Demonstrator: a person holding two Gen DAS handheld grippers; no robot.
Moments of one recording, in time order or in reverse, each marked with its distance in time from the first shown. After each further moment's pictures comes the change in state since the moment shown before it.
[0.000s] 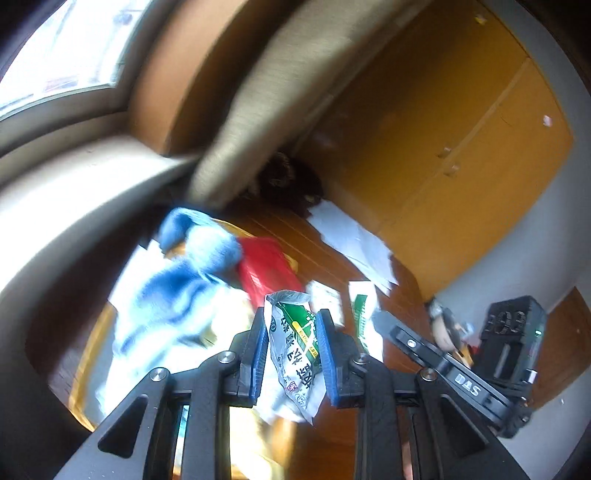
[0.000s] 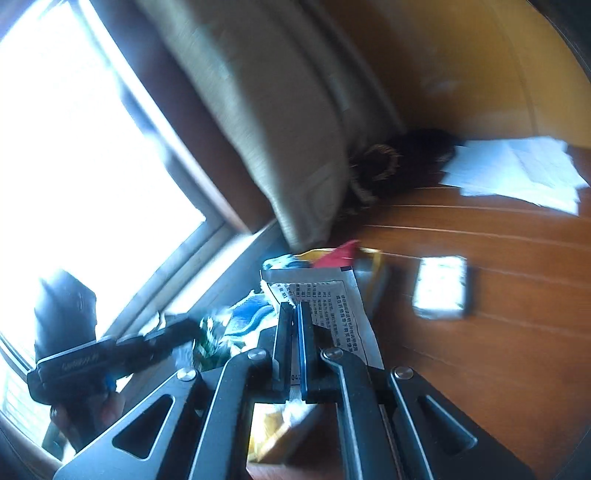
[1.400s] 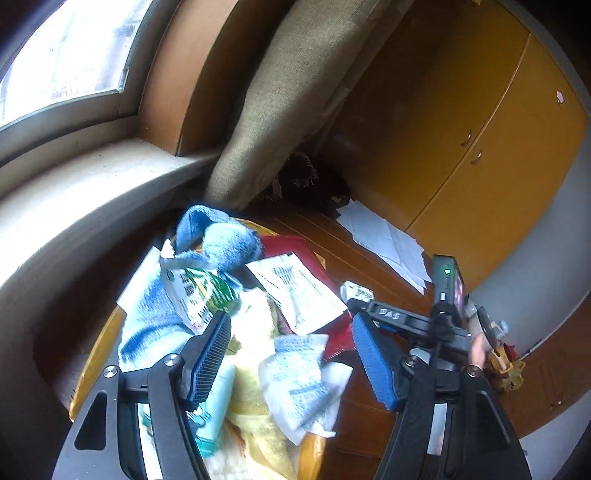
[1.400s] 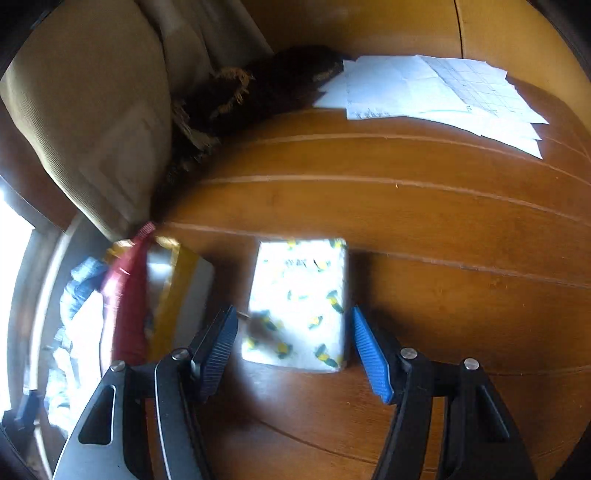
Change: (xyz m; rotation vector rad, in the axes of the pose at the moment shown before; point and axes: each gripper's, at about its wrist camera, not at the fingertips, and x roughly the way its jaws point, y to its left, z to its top) left arm 0.019 -0.012 -0.021 0.070 -0.038 0.098; right arm 0.106 -0.125 0.015 0.180 0.246 -0.440
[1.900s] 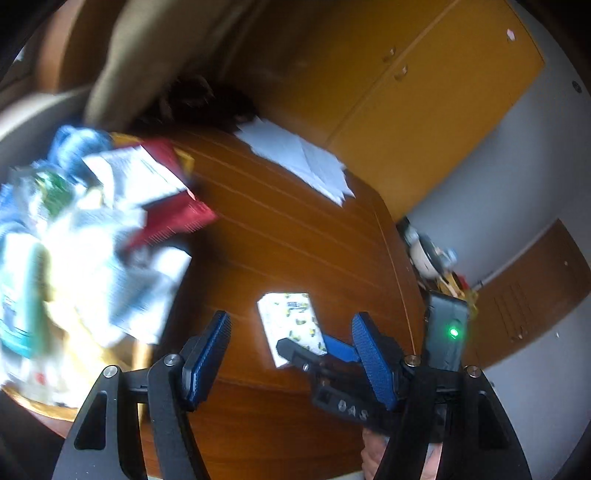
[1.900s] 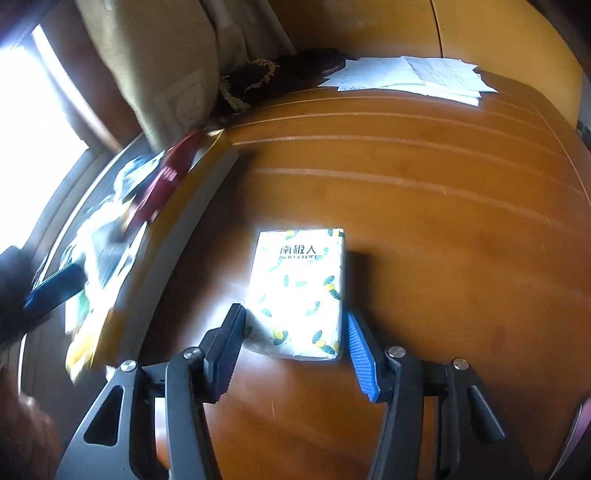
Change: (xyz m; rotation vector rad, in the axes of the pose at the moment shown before) left arm 0.038 -0.096 -0.072 0.106 0.281 -0.236; right arm -0.094 -0.045 -0.148 -0.092 -0.033 0.089
